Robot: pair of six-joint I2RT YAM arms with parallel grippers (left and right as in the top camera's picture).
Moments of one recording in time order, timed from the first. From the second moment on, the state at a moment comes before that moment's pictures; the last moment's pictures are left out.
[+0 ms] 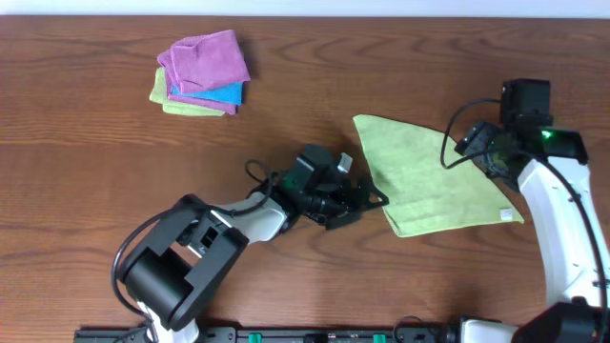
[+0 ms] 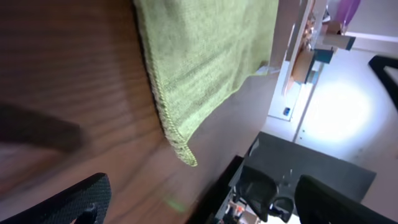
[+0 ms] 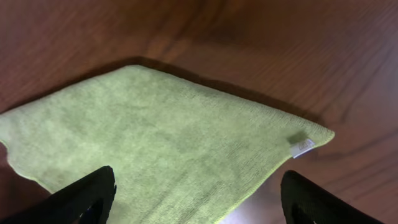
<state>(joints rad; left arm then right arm) -0.70 1.88 0.82 0.37 0.77 -1.17 -0.09 1.47 1.21 -0.93 0.17 0.57</state>
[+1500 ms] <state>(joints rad) -0.82 2.09 0.98 0.54 0.72 -1.32 -0.09 1.47 1.21 -0.92 0.08 0.57</state>
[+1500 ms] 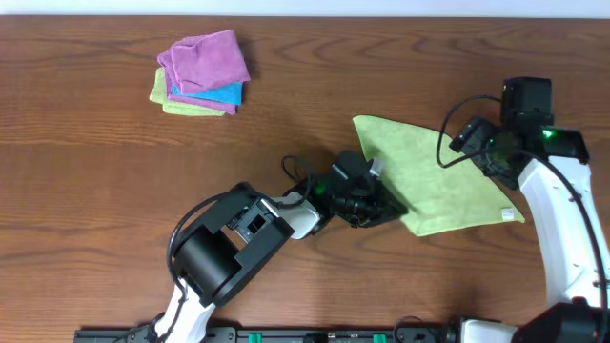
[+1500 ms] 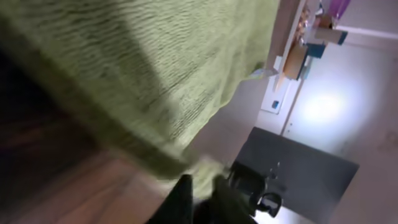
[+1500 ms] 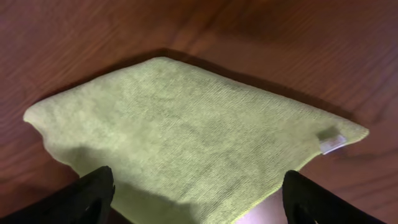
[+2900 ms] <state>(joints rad) -0.82 2.09 0.99 0.40 0.79 -1.14 -0.09 1.47 1.21 -0.92 -0.01 0.57</state>
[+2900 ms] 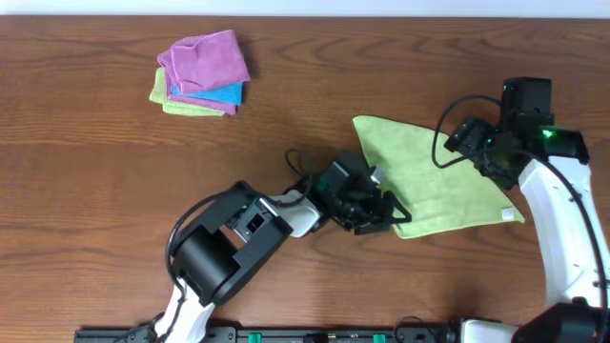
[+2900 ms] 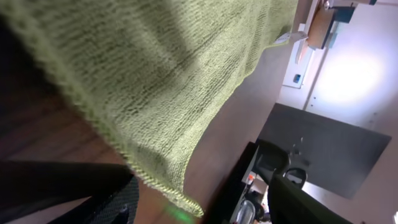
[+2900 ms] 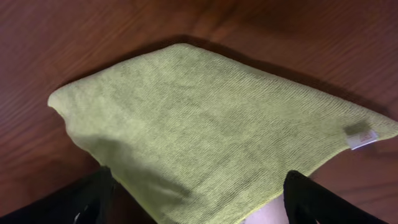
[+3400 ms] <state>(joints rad) -0.84 2.11 1.01 0.42 0.73 -1.17 -0.09 1.47 1.21 -0.92 -0.03 0.57</state>
